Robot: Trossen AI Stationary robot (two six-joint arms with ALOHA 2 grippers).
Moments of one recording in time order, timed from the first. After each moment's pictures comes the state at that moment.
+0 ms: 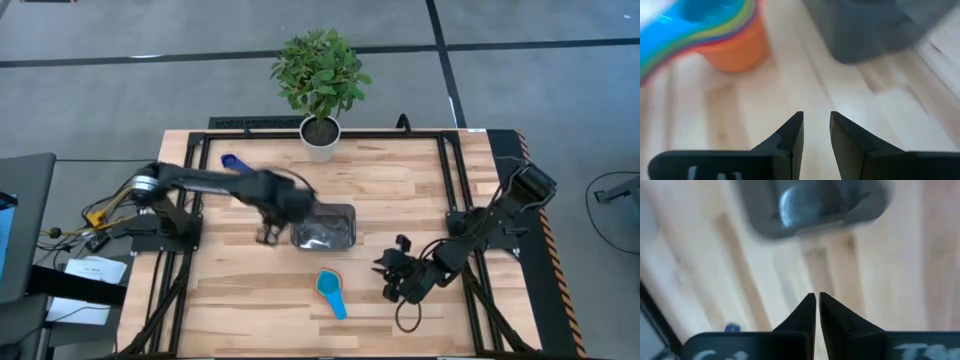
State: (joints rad) left arm -0.03 1.70 1.56 -1.24 -0.16 0.23; right arm 0.68 1.49 0.64 -0.13 0.64 0.88
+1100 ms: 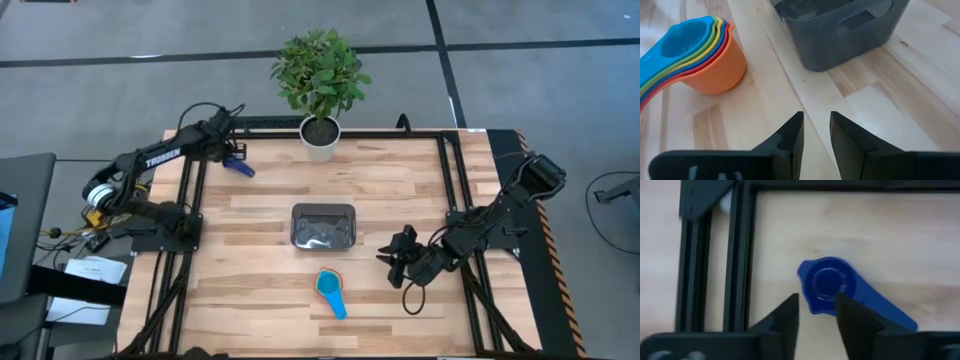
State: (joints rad) left arm 0.96 1.34 0.81 -0.62 -0.35 -0.58; right arm 0.63 1.33 0.47 0.01 0.65 0.93
